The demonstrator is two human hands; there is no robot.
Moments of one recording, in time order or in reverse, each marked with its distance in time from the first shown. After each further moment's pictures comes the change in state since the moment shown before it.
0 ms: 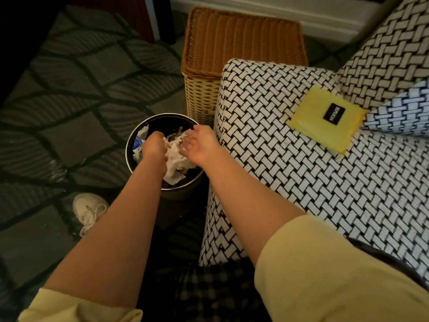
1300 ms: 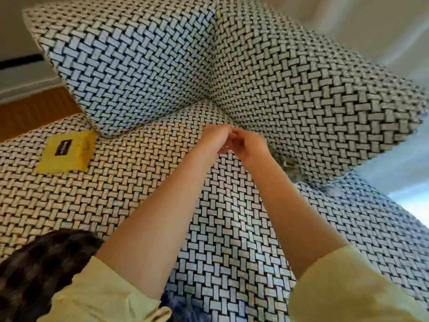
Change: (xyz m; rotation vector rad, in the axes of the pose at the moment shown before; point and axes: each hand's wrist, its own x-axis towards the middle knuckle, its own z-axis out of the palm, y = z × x) left_hand -0.398 -0.240 0.303 0.896 -0.955 0.291; right_hand -0.350 -0.071 -0.408 0.478 0.585 -0.859
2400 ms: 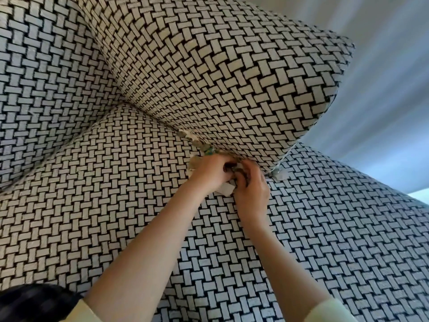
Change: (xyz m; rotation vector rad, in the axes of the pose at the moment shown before) left_hand 0.023 -0.064 0.130 1.175 -0.283 0.666; right_hand 0.006 0.055 -0.176 -0.901 0.543 -0.609
